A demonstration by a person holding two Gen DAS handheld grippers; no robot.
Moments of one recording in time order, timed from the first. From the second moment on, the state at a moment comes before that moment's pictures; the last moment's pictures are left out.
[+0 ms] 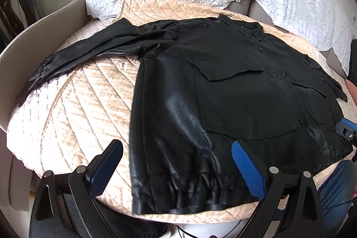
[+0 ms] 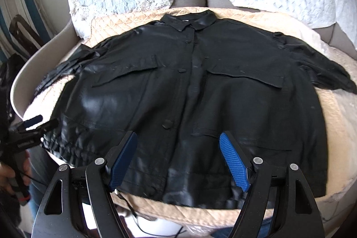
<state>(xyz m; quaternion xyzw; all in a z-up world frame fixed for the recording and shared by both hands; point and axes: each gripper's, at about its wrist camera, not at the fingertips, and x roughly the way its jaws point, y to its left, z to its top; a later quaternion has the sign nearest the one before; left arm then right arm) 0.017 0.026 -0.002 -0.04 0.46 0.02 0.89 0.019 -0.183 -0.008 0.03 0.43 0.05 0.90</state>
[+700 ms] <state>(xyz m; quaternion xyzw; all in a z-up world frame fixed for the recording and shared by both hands) 0.093 0.231 -0.013 -0.14 0.42 0.20 0.87 0.091 -0.133 -0.023 -0.03 0.44 0.07 0.89</state>
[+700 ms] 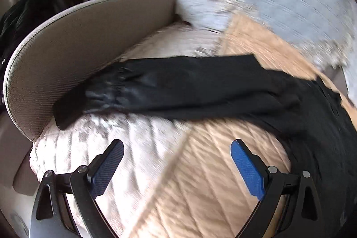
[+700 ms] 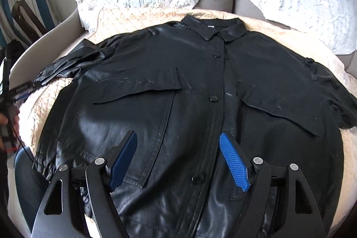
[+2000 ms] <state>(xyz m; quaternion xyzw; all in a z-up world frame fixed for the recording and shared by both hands) 0.216 -0.033 0.084 -0.05 0.32 -0.12 0.94 0.054 -0.226 -0.023 0.06 0.43 0.04 0.90</state>
